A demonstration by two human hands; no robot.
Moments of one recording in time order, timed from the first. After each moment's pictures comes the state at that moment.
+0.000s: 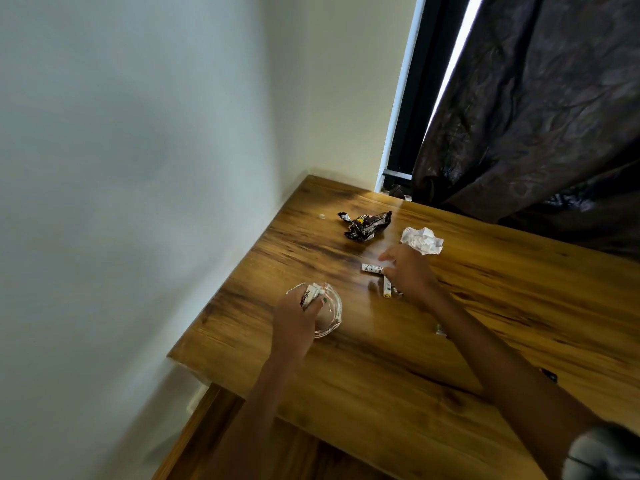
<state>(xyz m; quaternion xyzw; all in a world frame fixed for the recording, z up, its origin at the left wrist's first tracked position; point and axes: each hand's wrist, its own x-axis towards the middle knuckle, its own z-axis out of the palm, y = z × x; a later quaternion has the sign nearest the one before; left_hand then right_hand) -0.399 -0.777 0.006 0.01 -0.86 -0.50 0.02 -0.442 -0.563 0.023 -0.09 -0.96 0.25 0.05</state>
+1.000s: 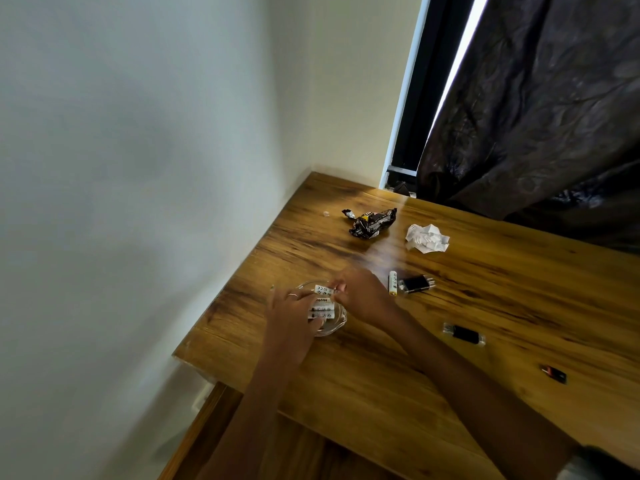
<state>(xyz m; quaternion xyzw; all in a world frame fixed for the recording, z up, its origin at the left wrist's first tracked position) -0.405 -0.800 -0.010 -0.14 -0.97 -0.19 0.01 -0.427 -0.645 0.014 0.06 -0.96 0.26 -0.03</state>
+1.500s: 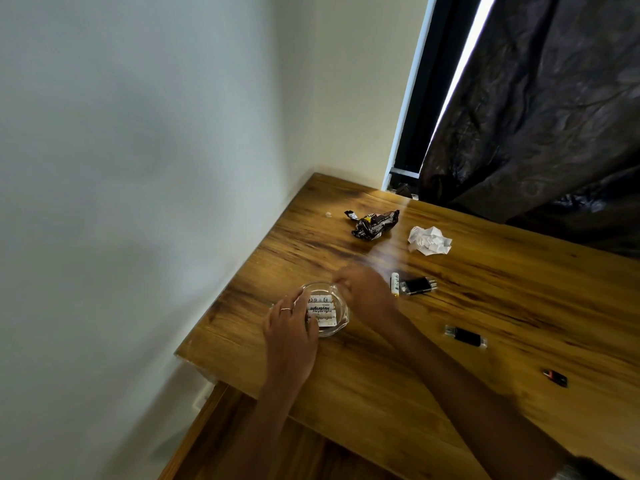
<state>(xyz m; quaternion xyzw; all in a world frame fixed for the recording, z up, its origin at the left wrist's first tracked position) -0.384 -0.797 -0.031 -0.06 -0.95 -0.31 0.06 -0.426 -0.648 0.008 0.06 -0.96 0.27 0.07</state>
